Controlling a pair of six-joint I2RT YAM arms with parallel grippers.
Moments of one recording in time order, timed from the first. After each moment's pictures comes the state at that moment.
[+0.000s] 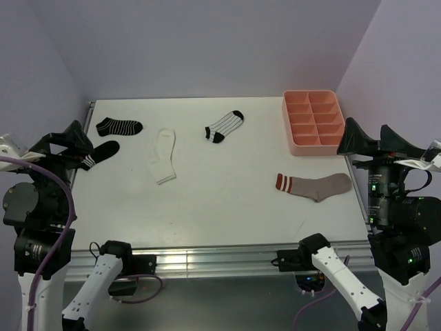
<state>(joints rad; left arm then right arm) -0.17 0.55 1.22 -0.39 -0.48 -0.32 0.35 0.52 1.29 -0.34 0.44 0.13</state>
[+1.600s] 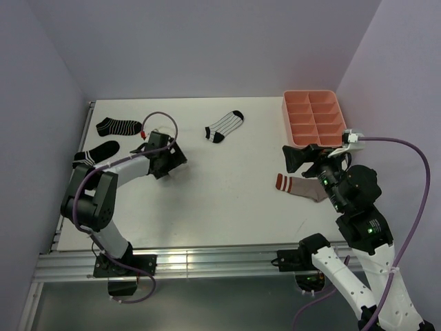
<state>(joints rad) -0.32 1.69 0.94 -0.19 -0.06 -0.81 0.35 0.53 0.97 -0.47 0.08 0.37</state>
